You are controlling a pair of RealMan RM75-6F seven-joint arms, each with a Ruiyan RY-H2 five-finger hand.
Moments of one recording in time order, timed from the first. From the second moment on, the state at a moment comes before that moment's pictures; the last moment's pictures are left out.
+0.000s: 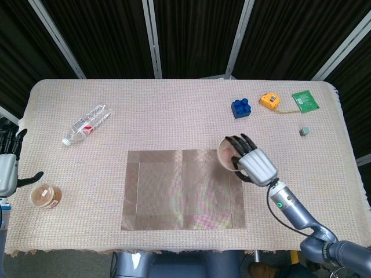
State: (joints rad) left arm -0.27 -1.08 -0.15 -1.76 1.20 1.43 0.24; right arm 0.63 -1.39 0.08 -1.36 -1.68 1.16 -0.02
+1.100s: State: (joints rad) left arm -0.26 -1.05 -0.17 -1.75 1.18 1.38 0.18; right arm 0.85 -1.65 0.05 -1.28 -1.68 0.90 -0.24
